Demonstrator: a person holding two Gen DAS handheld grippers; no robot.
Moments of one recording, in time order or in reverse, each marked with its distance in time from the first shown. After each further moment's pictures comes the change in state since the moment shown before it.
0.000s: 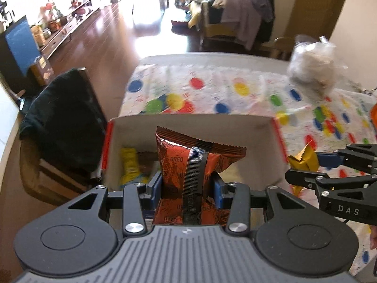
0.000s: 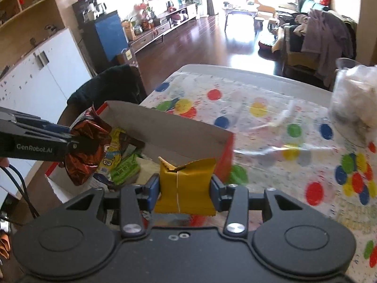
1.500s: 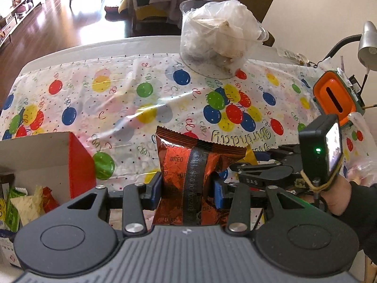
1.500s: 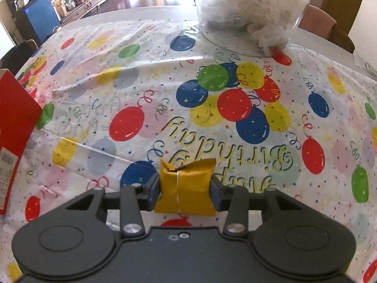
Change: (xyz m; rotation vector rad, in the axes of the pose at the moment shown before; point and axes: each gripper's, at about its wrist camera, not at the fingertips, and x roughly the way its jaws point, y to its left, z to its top) left arm 0.054 -0.256 0.034 0.111 0.088 -0.244; right arm 0.019 -0.266 -0.100 0.156 0.176 -0.211
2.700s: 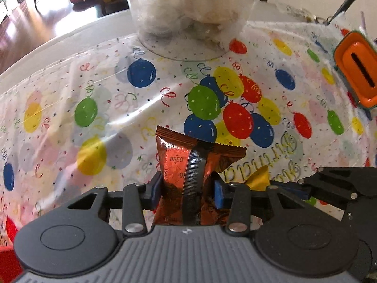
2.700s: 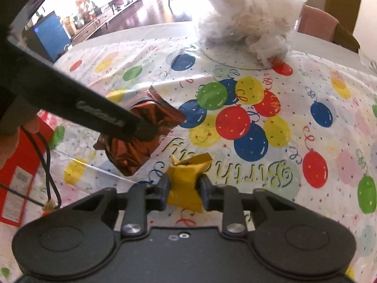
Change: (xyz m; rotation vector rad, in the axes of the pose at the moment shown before) left arm 0.156 -0.044 0.080 0.175 0.166 0.012; right arm -0.008 -0.024 0.012 0.055 -0.062 0.108
